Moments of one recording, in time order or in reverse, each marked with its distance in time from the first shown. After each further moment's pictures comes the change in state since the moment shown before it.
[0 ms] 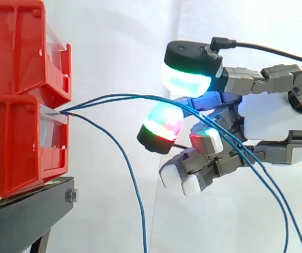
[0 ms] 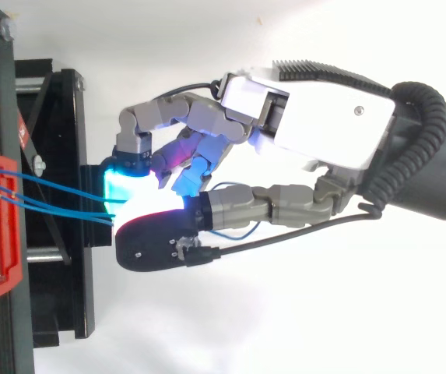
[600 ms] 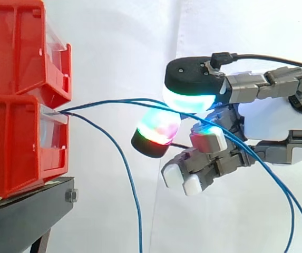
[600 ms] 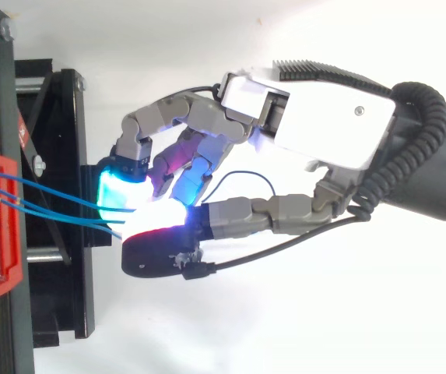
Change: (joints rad) arm 0.001 0.000 0.000 0.002 0.003 -0.001
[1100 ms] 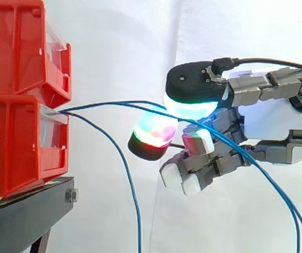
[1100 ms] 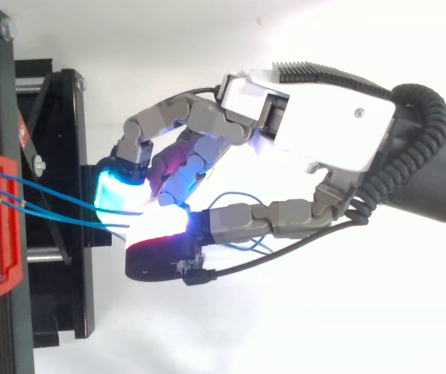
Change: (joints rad) arm 0.002 0.000 0.000 0.001 0.001 0.000
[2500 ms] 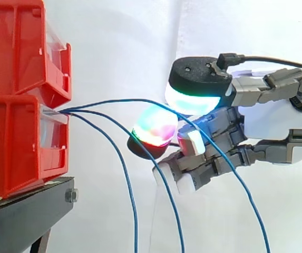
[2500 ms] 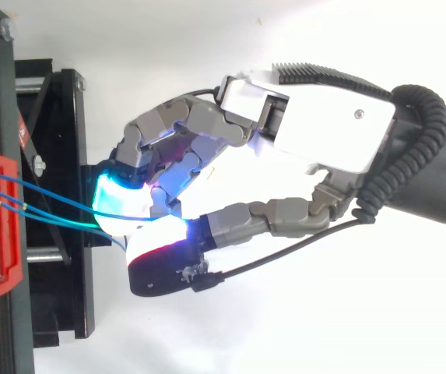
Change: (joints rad) arm 0.000 0.000 0.001 -0.001 -0.001 0.001
